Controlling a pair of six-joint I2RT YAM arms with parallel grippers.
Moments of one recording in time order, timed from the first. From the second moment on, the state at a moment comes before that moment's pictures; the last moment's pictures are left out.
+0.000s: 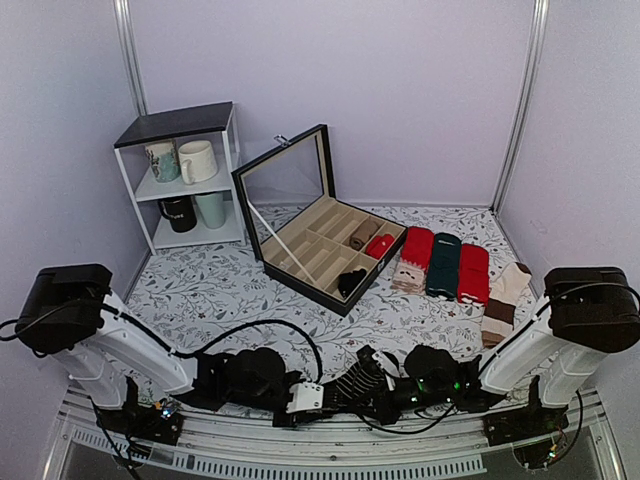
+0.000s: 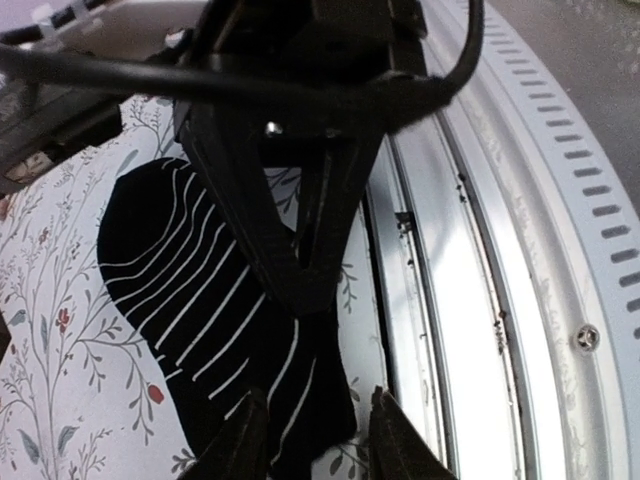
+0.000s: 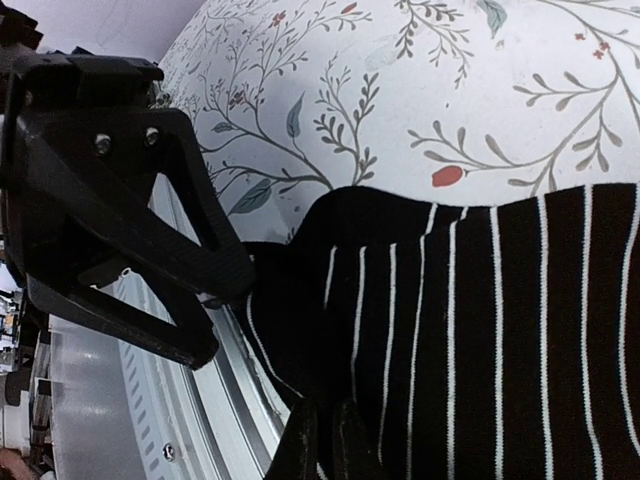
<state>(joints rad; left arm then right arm) -1.37 1.65 0.49 0.56 0.07 0.34 1.30 1.70 0.34 0.77 -0.17 0.72</state>
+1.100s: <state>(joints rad) -1.38 1.75 0.68 0.29 -0.03 0.01 1.29 0.90 0.10 0.37 0.12 0.70</state>
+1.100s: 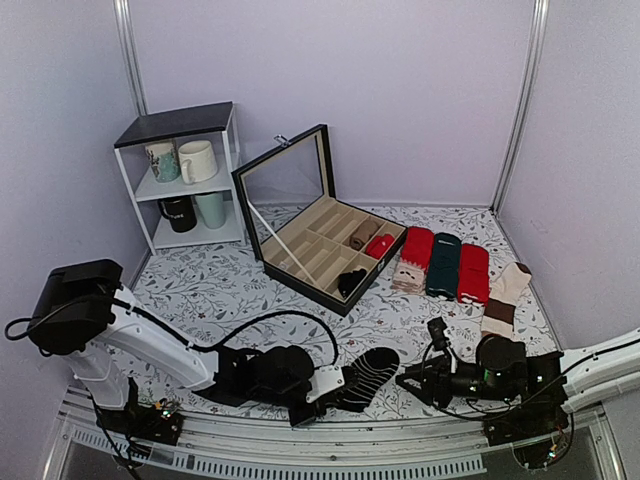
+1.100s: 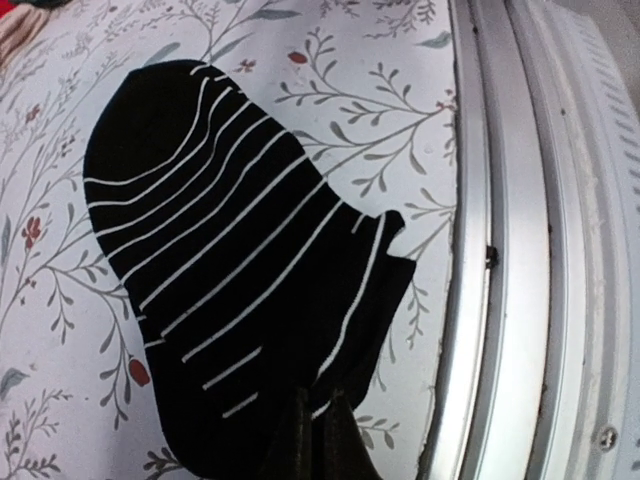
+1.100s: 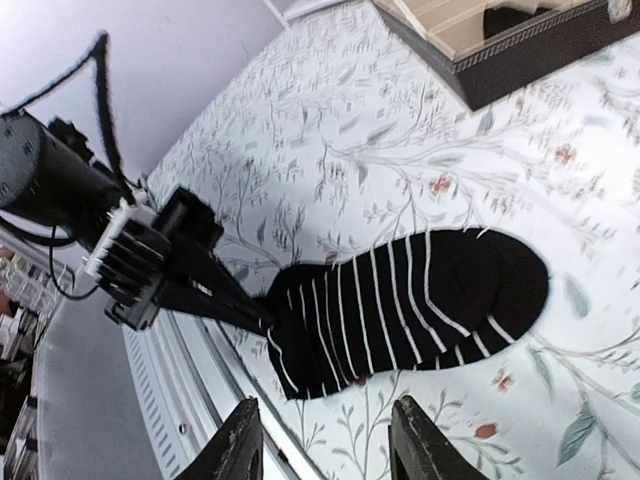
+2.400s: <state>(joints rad) -1.38 1.81 0.77 0.24 -0.03 -0.33 1.16 1.44 0.19 0.76 -0.02 0.57</state>
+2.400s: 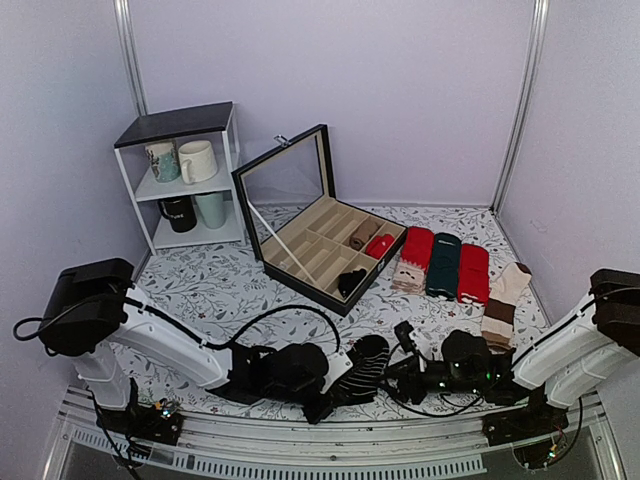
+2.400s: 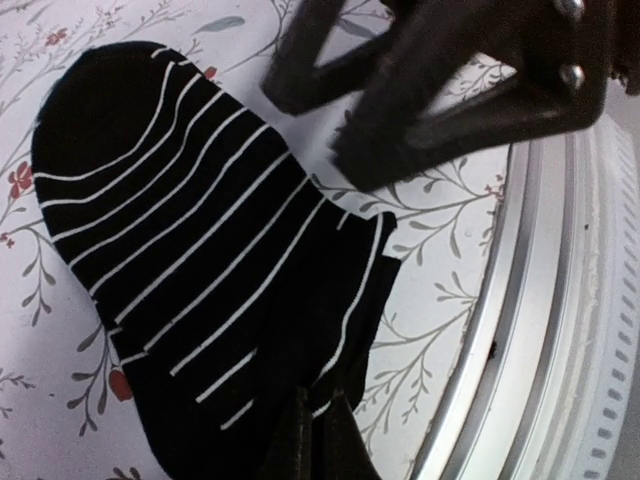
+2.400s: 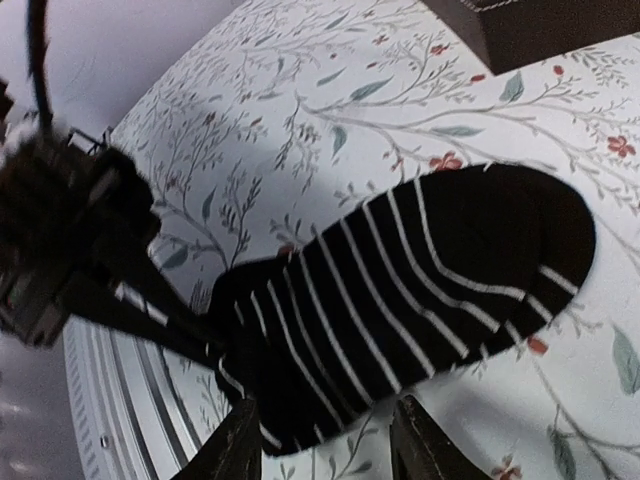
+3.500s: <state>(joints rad) -1.37 1.85 0.83 0.22 0.04 -0.33 1.40 1.61 0.18 0.93 0.08 0.10</state>
